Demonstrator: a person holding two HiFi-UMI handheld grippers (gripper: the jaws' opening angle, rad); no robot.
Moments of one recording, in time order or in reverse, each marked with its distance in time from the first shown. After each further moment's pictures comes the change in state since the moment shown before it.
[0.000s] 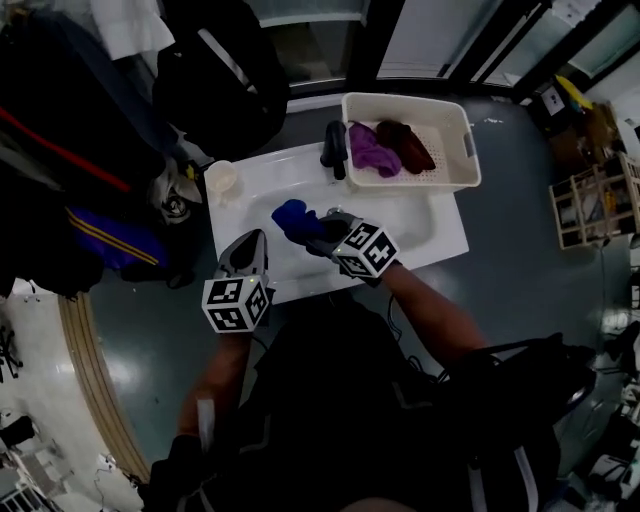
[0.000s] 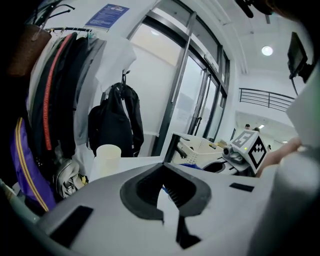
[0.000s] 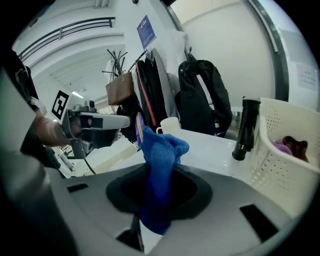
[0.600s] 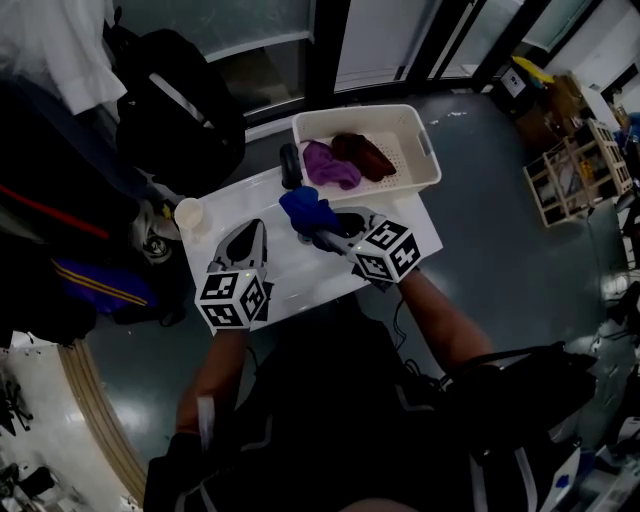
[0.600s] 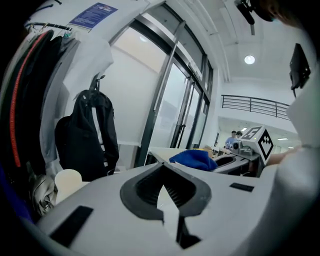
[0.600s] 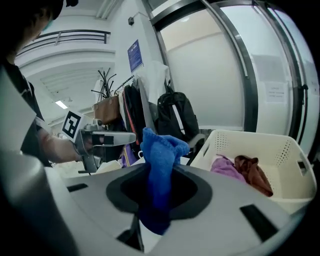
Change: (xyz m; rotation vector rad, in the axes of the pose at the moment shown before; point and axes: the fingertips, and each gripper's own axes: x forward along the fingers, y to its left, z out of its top) left arm 0.048 -0.079 0.069 0.067 -0.088 -0.187; right arm -0.128 -0.044 0.045 0.066 -0.186 -0.207
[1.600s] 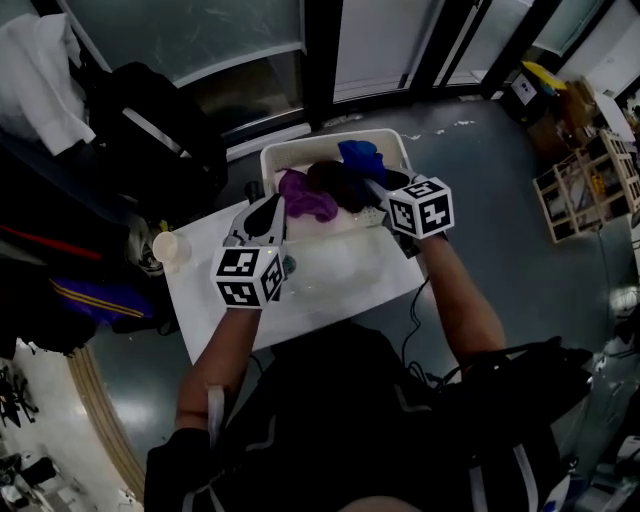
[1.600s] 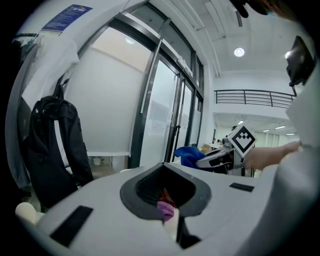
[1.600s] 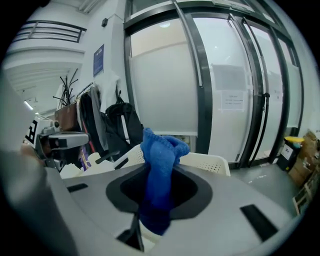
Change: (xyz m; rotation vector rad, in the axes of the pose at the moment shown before) left arm 0.146 -0.093 0.072 0.118 -0.026 -0.022; right arm -0.097 -0.251 0.039 0.105 -0.025 -0.337
